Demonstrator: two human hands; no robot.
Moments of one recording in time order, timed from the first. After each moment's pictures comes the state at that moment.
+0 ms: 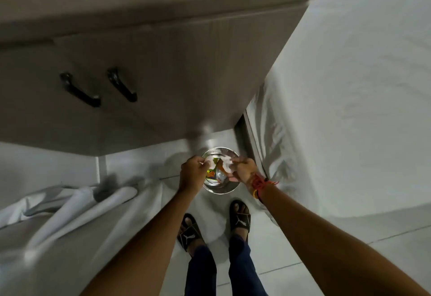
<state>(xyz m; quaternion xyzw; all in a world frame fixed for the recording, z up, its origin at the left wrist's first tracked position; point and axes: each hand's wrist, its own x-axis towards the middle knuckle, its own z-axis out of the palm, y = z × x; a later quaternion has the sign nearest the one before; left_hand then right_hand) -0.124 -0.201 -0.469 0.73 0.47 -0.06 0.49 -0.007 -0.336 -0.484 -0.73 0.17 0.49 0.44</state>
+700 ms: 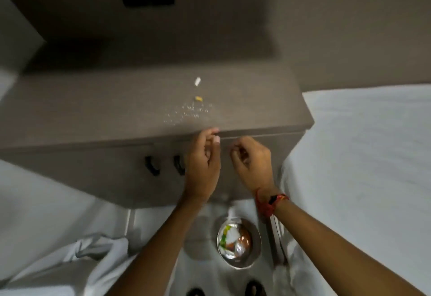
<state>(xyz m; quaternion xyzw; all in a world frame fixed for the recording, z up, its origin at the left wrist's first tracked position) -0.049 -0.102 -0.191 0.75 0.29 0.42 0.43 0.048 -0.196 -0.181 -0.78 -0.43 0.02 0.46</state>
